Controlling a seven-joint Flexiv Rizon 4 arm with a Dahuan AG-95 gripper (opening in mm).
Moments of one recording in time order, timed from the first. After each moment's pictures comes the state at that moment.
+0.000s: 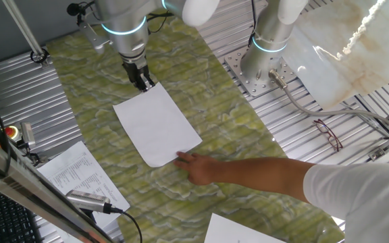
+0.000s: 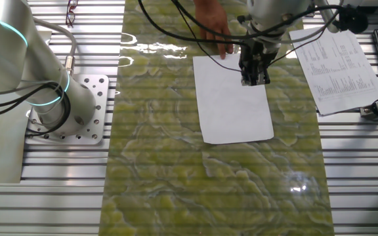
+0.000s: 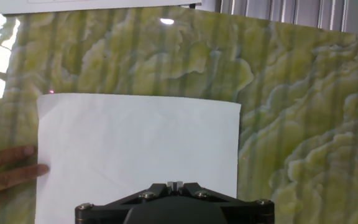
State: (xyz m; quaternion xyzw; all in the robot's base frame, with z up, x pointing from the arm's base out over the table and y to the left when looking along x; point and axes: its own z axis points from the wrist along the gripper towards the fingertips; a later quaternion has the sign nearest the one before) arm 0.501 0.001 0.170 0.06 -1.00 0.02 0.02
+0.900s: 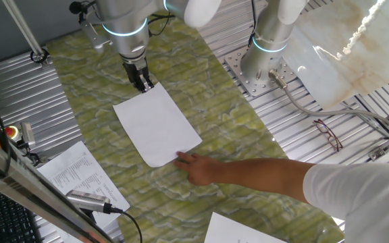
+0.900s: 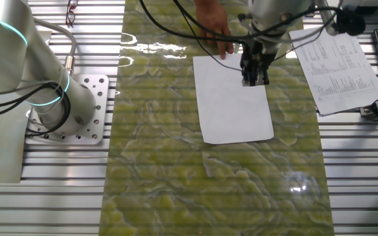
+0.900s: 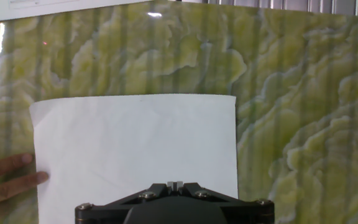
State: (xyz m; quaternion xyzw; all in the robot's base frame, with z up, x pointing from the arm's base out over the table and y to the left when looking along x) arm 0.502 -0.003 0.165 0.05 -1.00 0.02 0.02
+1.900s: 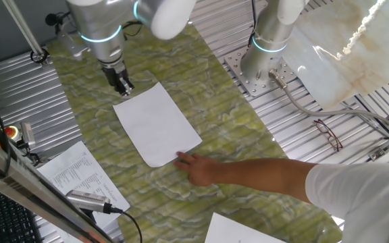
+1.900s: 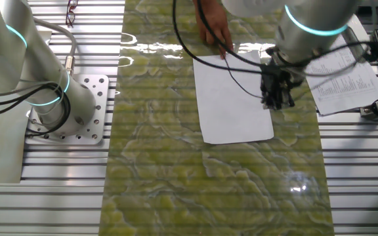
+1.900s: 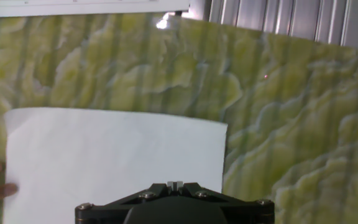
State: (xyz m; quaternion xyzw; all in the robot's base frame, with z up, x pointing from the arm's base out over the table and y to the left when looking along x) arm 0.561 -0.047 0.123 0.11 -0.99 0.02 0.01
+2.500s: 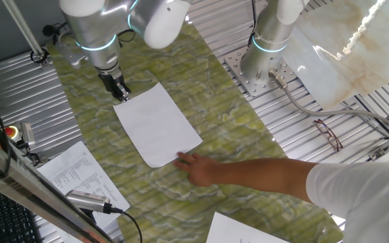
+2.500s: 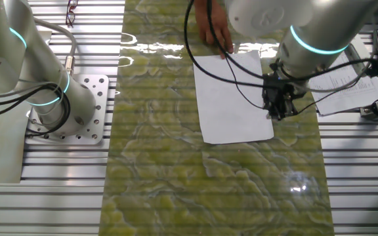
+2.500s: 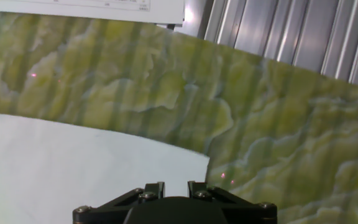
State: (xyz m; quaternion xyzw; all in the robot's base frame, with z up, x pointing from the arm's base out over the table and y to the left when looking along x) arm 0.570 -0.054 0.100 0.14 -0.99 0.02 0.01
